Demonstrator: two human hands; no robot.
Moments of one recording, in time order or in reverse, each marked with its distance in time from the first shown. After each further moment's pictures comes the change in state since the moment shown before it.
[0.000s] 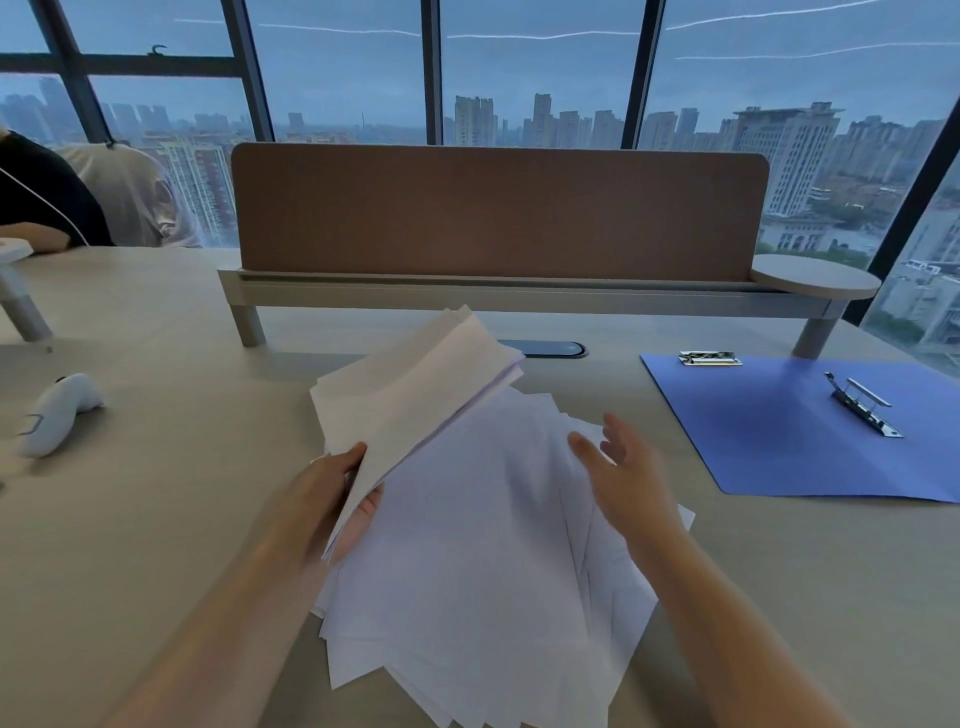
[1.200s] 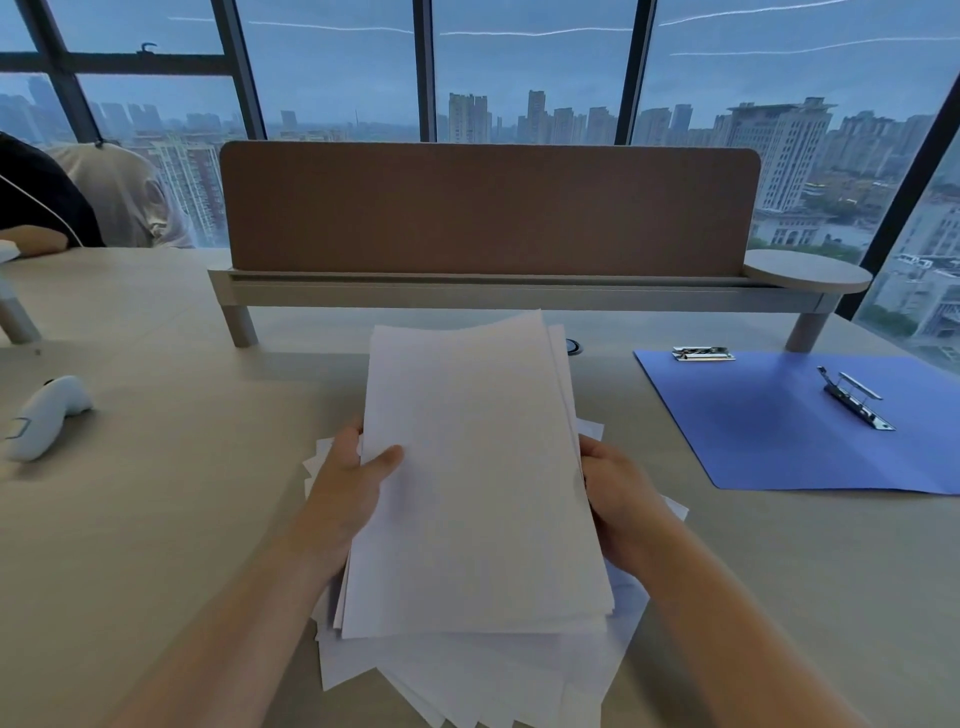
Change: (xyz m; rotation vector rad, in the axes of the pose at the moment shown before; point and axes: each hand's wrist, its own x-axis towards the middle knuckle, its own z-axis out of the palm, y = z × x) left_hand 0.001 -0.019 0.004 0.778 -0.025 0.402; right_hand -0.010 -0.011 -0.001 0.414 -0.423 0.197
